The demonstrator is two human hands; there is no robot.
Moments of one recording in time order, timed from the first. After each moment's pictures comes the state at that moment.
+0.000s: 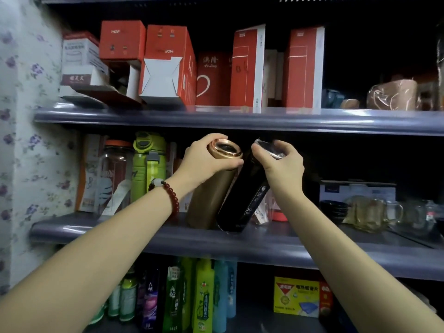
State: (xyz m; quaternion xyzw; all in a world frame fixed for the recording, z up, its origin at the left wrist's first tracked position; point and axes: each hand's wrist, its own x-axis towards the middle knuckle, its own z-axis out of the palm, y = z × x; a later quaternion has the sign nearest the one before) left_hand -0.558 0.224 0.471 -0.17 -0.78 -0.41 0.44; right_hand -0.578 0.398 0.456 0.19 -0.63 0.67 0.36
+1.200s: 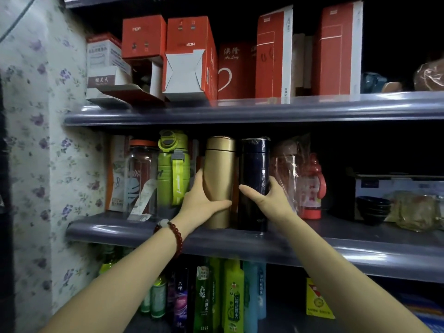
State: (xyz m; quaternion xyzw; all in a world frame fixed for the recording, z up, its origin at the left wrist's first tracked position) left_hand -0.576 0.158 0.382 -0.01 -0.83 -0.45 0.34; right_hand -0.635 0.338 0.386 0.27 -0.71 0.63 0.16
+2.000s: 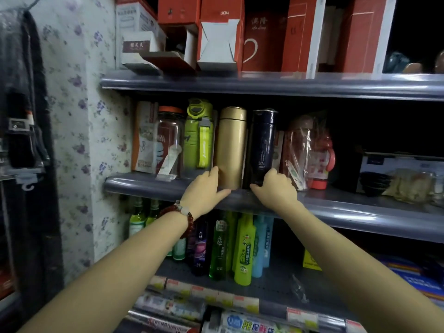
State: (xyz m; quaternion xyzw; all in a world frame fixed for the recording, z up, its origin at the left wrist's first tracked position) left_hand -0.501 0.146 0.348 0.02 -0.95 -0.13 0.30; right_hand -0.557 0.313 0.366 0.13 -0.94 0.22 0.22
